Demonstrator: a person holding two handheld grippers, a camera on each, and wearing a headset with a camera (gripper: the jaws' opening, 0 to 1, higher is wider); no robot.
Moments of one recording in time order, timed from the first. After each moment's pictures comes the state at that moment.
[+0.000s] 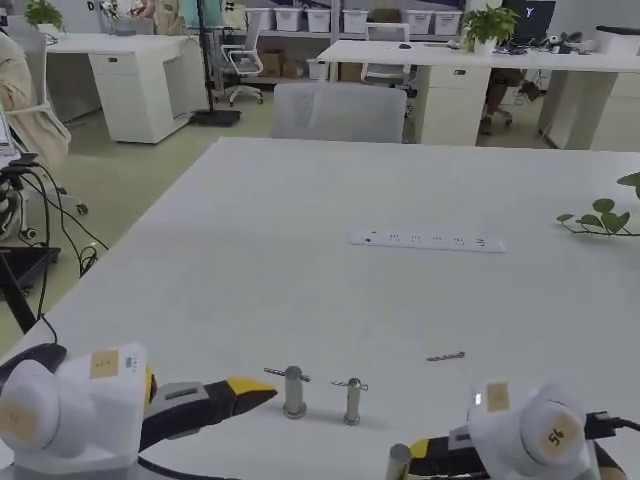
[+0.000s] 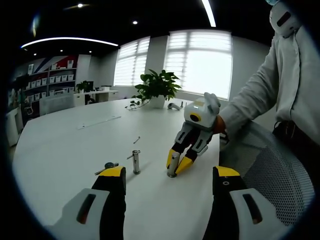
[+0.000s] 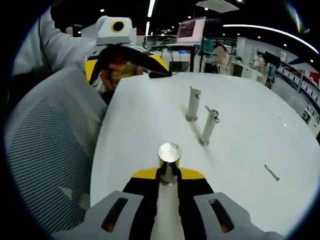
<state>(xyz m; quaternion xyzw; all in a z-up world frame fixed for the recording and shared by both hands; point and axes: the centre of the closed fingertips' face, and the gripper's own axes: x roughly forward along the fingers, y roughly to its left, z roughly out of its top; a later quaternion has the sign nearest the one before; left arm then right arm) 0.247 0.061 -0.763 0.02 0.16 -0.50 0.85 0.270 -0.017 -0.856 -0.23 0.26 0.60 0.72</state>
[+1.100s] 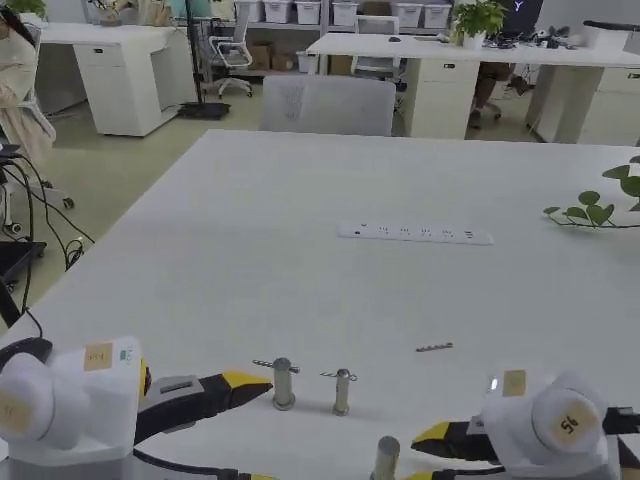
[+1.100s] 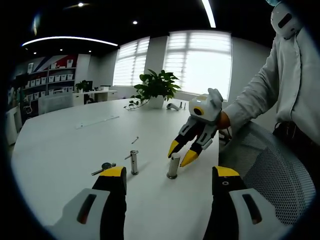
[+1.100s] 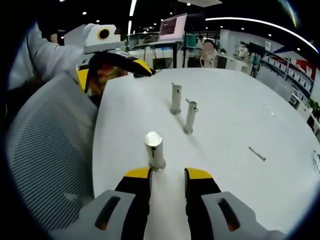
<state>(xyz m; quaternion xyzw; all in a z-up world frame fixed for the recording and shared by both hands) 0.247 0.056 -0.766 0.01 0.16 -0.51 0.85 0.281 -0.053 -0.844 -0.21 0.29 0.54 0.76</state>
